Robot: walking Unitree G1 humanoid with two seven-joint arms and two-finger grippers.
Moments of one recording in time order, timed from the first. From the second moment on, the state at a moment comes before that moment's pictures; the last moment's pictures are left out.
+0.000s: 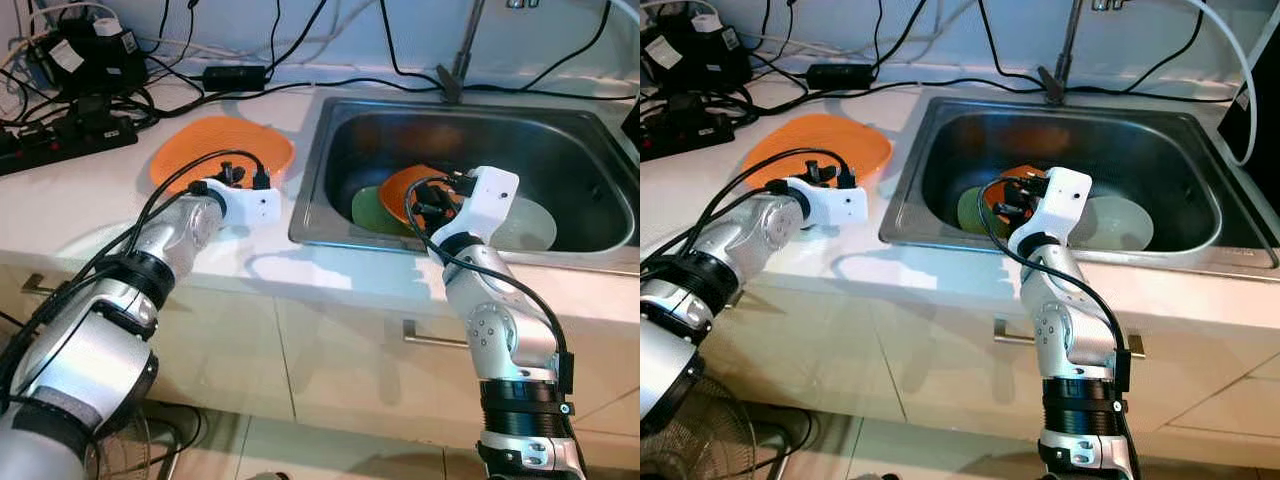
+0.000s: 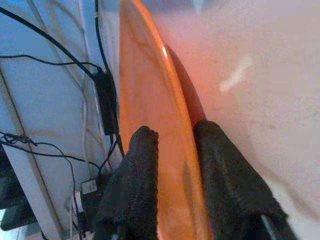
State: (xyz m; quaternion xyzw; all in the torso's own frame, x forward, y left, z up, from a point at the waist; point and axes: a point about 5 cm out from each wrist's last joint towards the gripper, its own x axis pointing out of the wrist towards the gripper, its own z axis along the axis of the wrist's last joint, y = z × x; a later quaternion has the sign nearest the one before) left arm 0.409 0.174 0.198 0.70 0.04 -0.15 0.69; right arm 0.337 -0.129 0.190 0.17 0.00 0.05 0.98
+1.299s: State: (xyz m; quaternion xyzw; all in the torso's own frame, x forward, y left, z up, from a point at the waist) left arm 0.387 0.124 0.217 0.66 -0.20 -0.09 0.72; right arm 0.371 -0.122 0.209 0.18 -0.04 0.06 0.98
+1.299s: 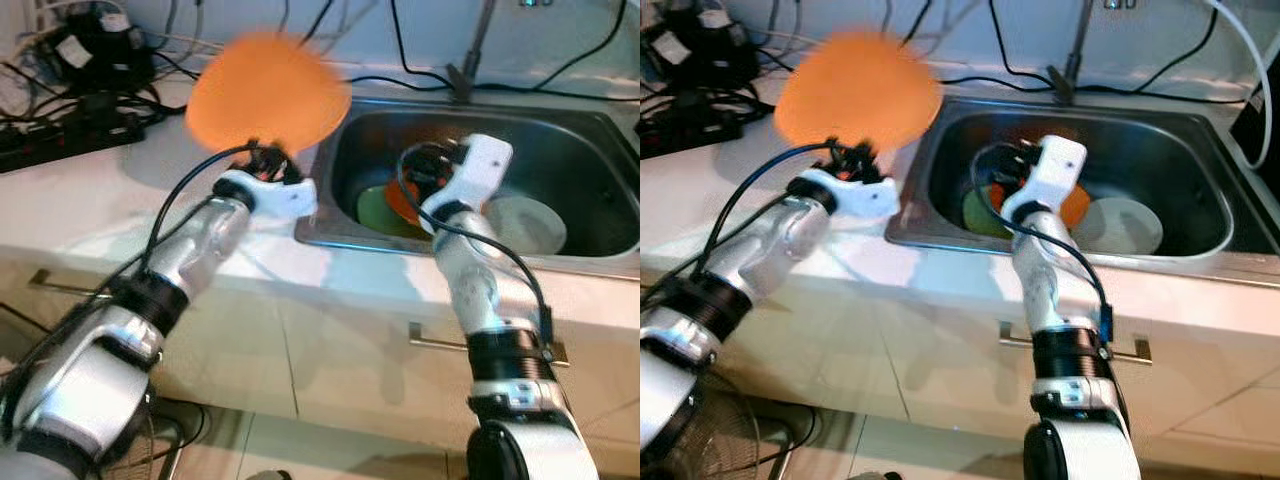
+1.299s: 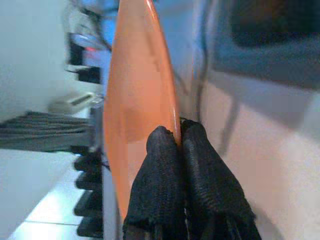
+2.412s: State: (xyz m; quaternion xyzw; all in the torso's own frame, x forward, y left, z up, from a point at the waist) left arm 0.363 0.095 0.184 0.58 -0.22 -0.09 0.78; right arm 0.388 -0.123 0.232 0.25 -0.08 0.09 0.96
